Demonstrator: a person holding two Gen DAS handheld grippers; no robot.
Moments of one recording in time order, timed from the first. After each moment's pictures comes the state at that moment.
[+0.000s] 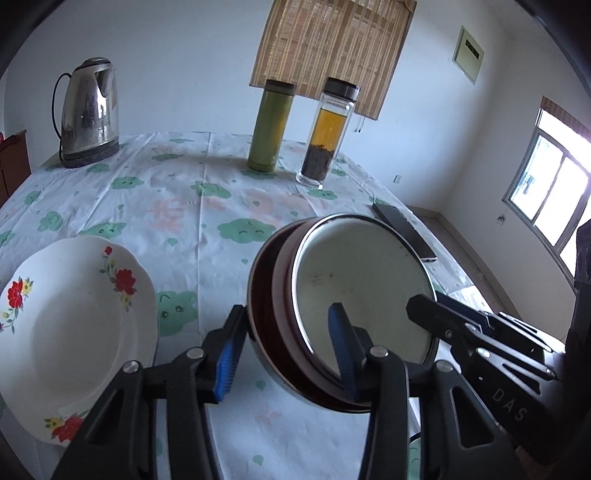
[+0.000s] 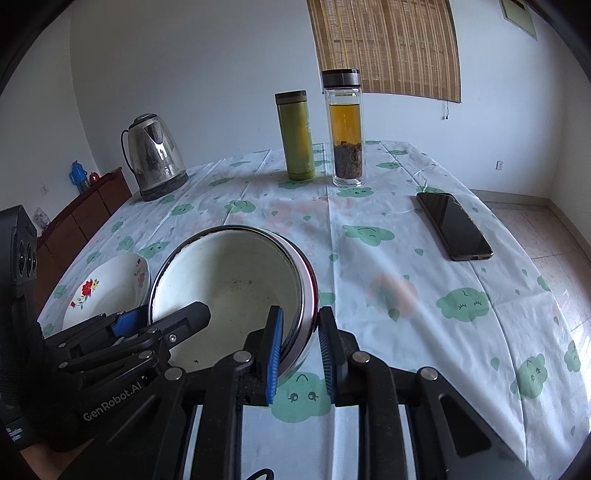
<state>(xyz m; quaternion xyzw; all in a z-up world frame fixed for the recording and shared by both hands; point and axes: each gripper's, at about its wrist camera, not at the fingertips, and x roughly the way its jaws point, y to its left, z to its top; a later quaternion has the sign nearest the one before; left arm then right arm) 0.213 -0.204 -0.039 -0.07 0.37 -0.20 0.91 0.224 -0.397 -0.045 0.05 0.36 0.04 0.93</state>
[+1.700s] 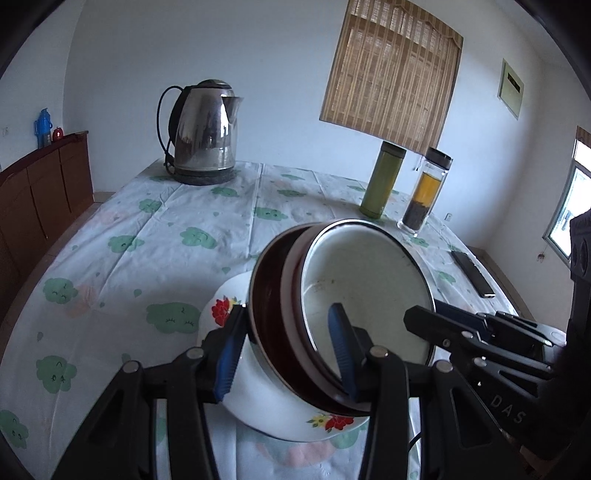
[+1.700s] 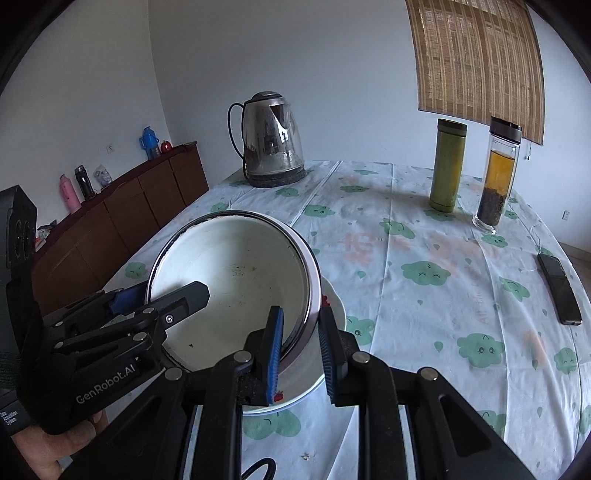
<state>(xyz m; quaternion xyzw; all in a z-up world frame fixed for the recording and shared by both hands) 0.196 -0.030 -0.017 -0.08 0.33 -0.09 0.94 0.245 -0.225 -0.028 -0.01 0.36 0.17 0.92</state>
